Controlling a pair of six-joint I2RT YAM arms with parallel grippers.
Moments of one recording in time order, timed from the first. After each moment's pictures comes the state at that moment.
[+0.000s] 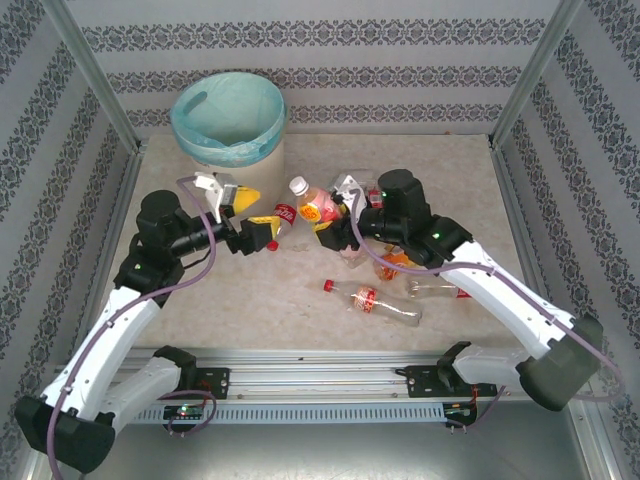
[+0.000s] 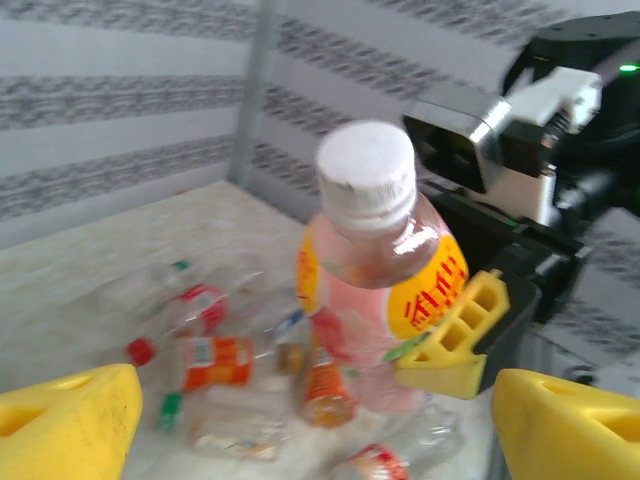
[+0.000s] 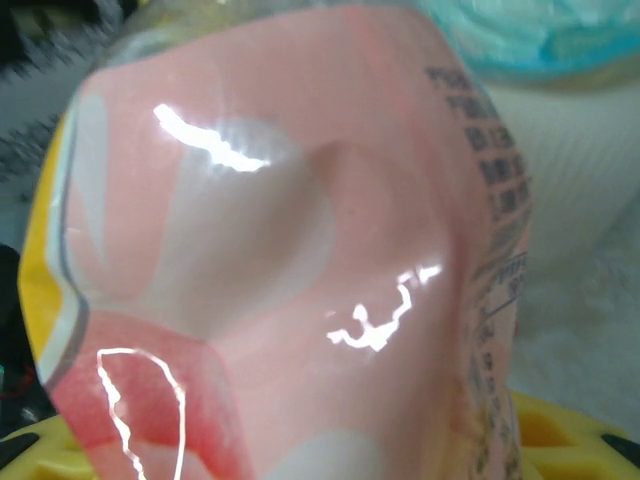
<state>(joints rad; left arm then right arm) -0.32 0.91 0.91 -0.09 0.73 -0.20 0.64 1.21 1.13 -0.34 -0.52 -0.07</state>
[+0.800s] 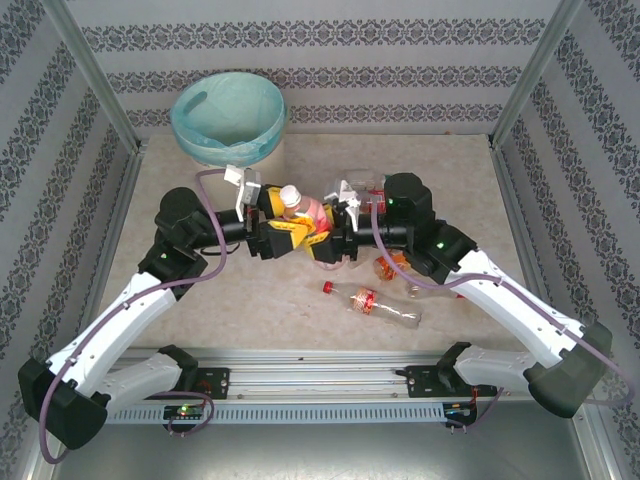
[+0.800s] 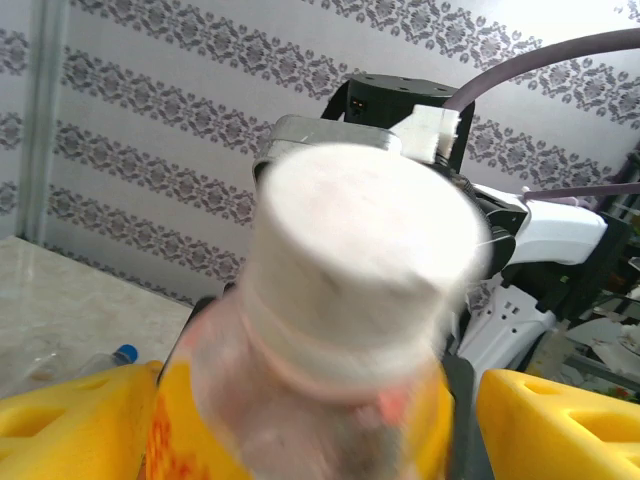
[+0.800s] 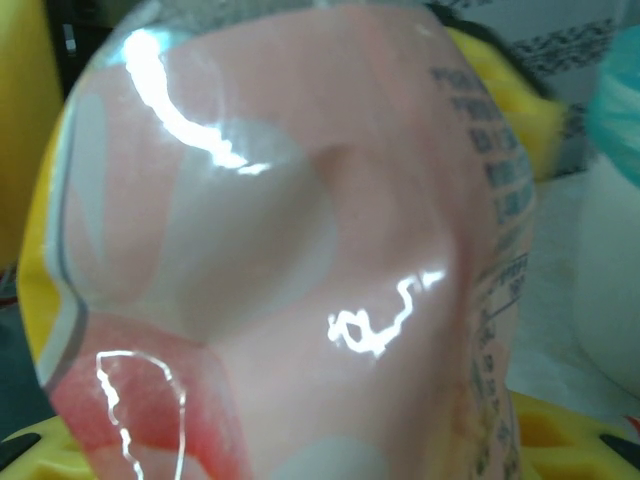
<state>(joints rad) -0.50 1.02 0.94 0.23 0.87 -0.43 0.71 1.17 1.12 -0.20 -0.77 0.03</state>
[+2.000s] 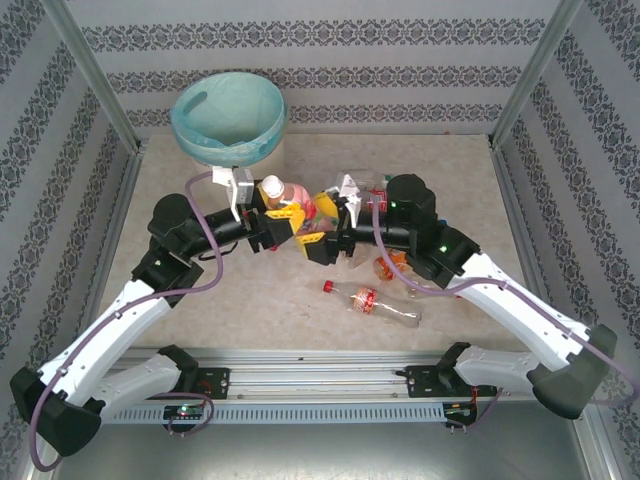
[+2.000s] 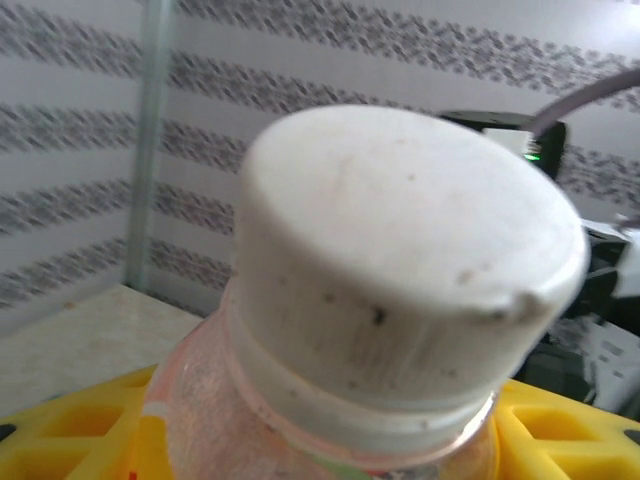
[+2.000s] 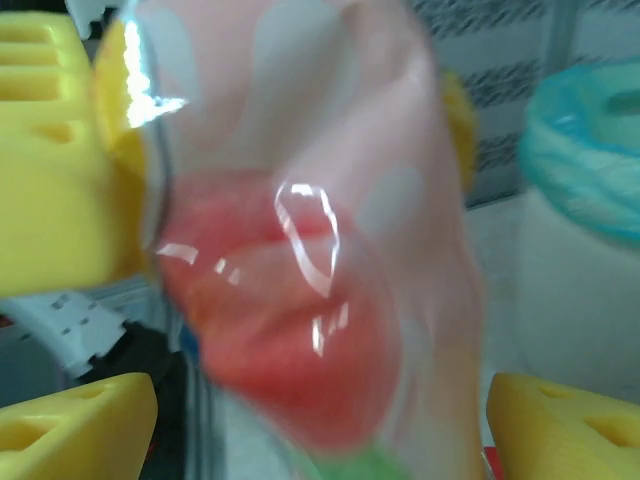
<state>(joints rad) -0.52 0.96 0.95 0.20 0.61 -0.30 0.74 1.13 1.14 -0.18 -0.57 0.05</state>
